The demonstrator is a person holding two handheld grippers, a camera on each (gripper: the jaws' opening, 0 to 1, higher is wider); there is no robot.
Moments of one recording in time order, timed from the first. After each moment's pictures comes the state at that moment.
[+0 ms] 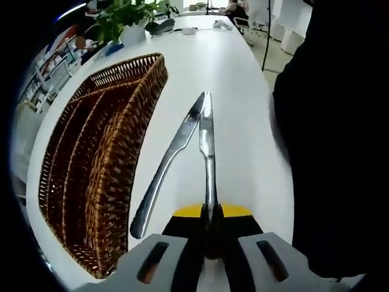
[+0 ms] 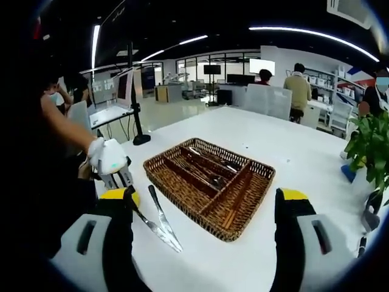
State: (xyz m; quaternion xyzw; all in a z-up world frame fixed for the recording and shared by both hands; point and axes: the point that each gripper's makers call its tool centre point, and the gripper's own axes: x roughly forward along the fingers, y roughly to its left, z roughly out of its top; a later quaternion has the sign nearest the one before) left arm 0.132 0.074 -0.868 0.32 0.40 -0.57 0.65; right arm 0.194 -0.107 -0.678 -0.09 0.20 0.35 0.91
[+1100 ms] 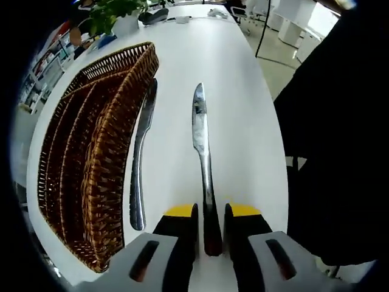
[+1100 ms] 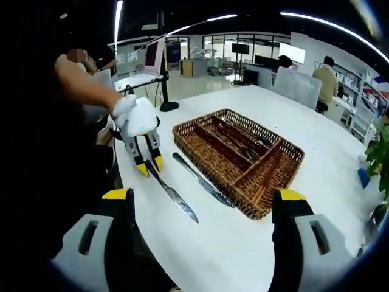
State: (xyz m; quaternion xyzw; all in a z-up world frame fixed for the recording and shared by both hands) left arm 0.119 0.089 -0.871 0.38 0.41 -0.58 0.59; right arm 0.138 -0.069 -0.726 -0.16 0.27 0.42 0.85
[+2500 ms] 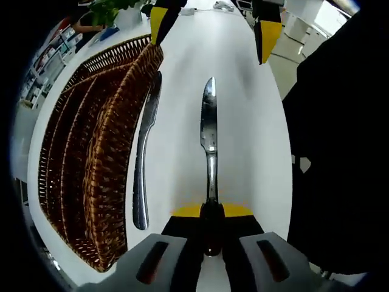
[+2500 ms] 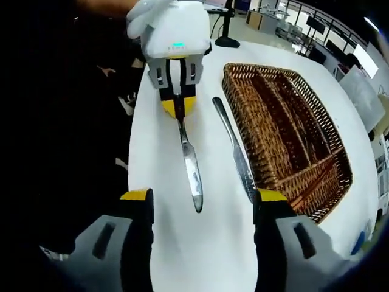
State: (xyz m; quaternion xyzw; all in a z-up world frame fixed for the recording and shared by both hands) left arm 0.124 0.087 -0.874 0.39 0.44 -0.55 0.59; right arm 0.136 -0.041 -0.827 -0.36 0.37 0.55 0.65
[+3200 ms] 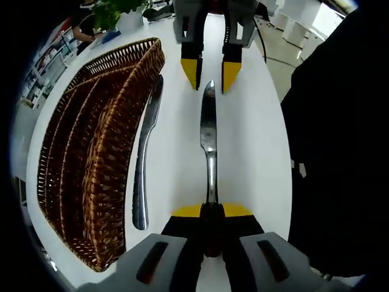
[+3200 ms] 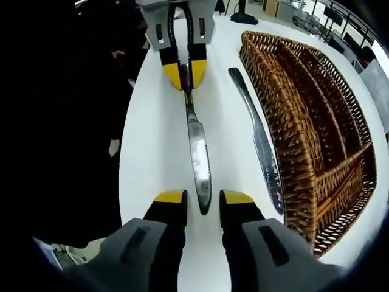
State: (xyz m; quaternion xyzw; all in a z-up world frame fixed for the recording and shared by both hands) left arm 0.125 0.087 -0.875 0.37 0.43 -0.56 0.60; right arm 0.130 -0.043 -0.872 -0.36 0.42 0.58 0.60
